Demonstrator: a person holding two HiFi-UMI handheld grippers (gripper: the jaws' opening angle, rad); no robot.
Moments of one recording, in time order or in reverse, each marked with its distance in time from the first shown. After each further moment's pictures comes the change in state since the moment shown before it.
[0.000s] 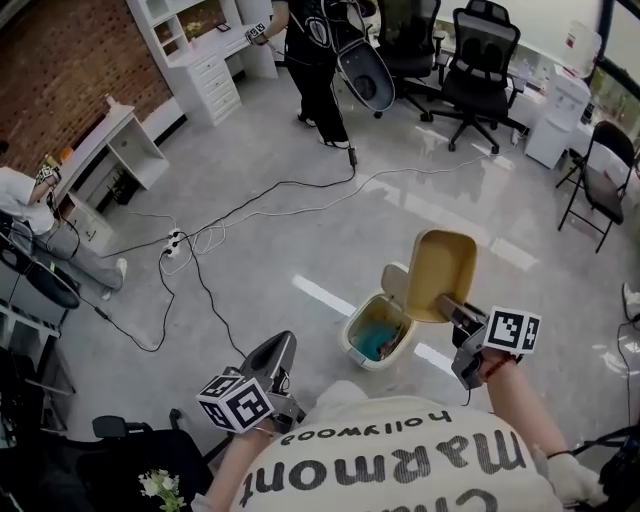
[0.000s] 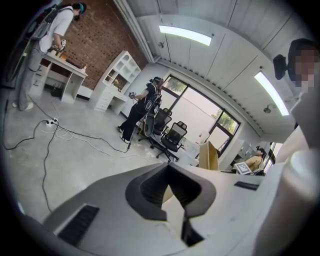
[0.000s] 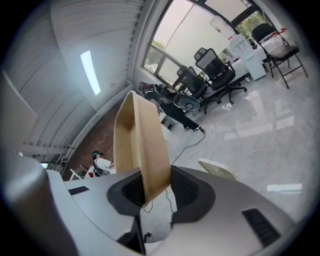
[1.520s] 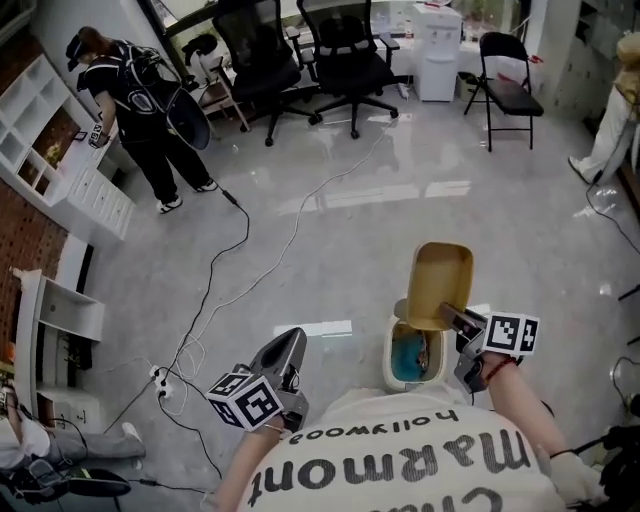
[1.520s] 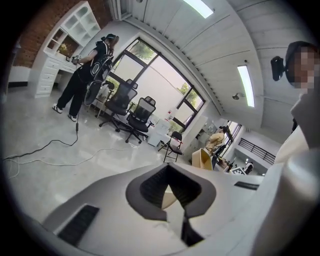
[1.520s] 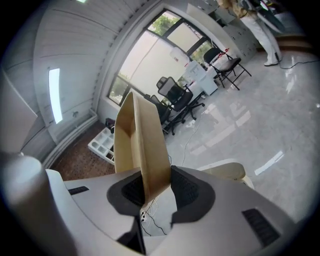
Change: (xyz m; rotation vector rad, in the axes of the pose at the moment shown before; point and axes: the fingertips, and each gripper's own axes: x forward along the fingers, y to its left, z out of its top) left arm 0.198 0.080 0.165 0.166 0.374 -0.477; right arm 0.097 0.010 0.019 0.296 -0.380 -0.349
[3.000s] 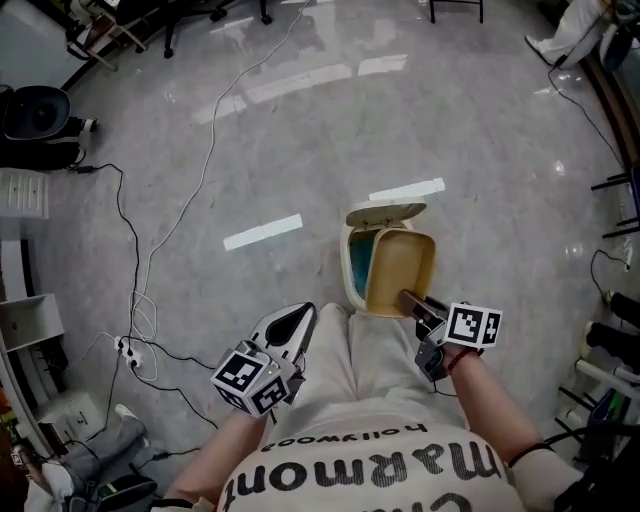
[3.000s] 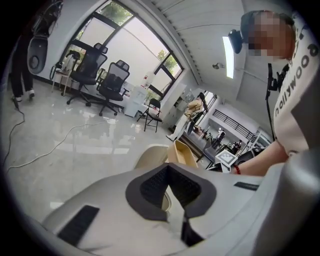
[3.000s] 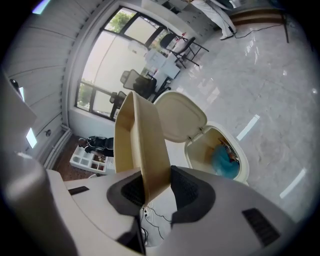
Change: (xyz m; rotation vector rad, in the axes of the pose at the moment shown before) left arm 0.085 -0.029 -0.174 0.162 0.350 -0.270; right arm -0.016 -0.126 -0.153 0.327 0.057 -0.165
